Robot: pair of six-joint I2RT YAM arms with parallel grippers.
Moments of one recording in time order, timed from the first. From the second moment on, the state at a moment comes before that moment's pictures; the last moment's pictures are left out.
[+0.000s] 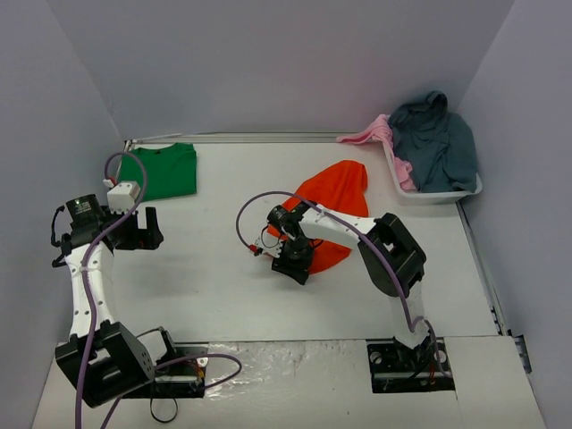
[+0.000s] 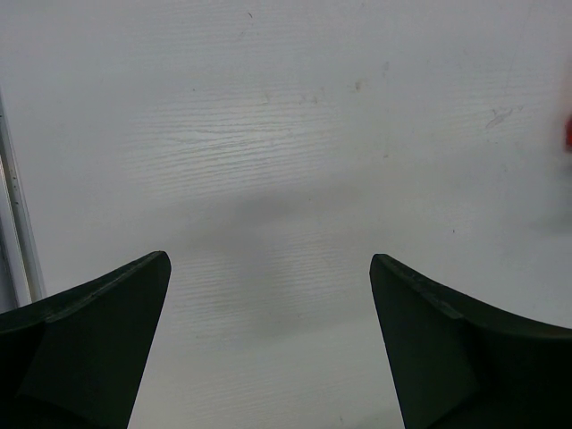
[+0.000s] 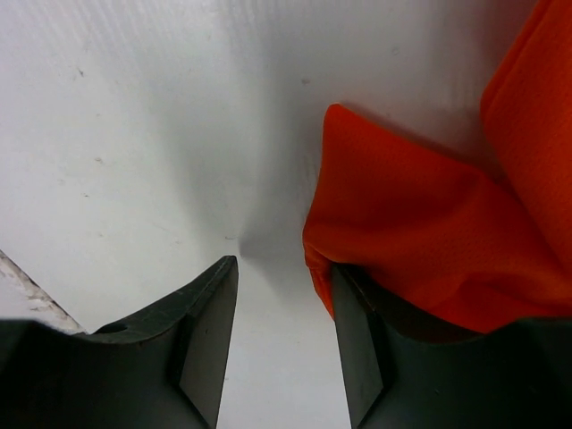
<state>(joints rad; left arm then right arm) 0.43 1.12 0.97 -0.75 0.47 0.34 0.81 2.01 1.41 -0.96 -0.23 -0.55</state>
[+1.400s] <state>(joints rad) 0.43 1.07 0.97 -0.76 0.55 0.37 0.83 1.71 1.79 -1.06 -0.10 -0.50</state>
